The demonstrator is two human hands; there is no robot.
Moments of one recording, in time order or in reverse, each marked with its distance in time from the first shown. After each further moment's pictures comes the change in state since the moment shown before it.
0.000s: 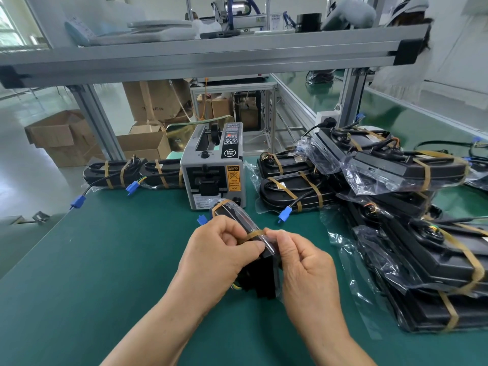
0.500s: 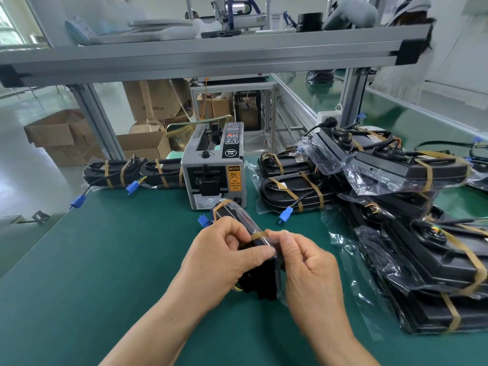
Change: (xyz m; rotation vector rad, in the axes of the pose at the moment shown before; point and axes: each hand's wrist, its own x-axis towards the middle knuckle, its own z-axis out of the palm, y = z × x) left_hand 0.003 -0.005 -0.005 0.045 -0.101 0.054; right_hand 0.003 0.007 -0.002 -0.046 -0.006 0.009
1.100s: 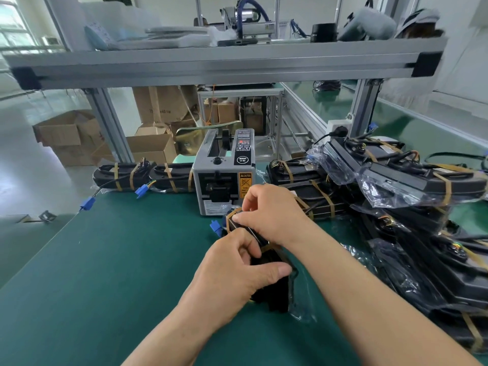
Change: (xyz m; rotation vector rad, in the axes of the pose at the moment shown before) left_hand 0.000 -0.010 -0.005 0.015 -0.045 -0.021; right_hand 0.107 -0.028 0.052 -0.897 -0.379 -0.208
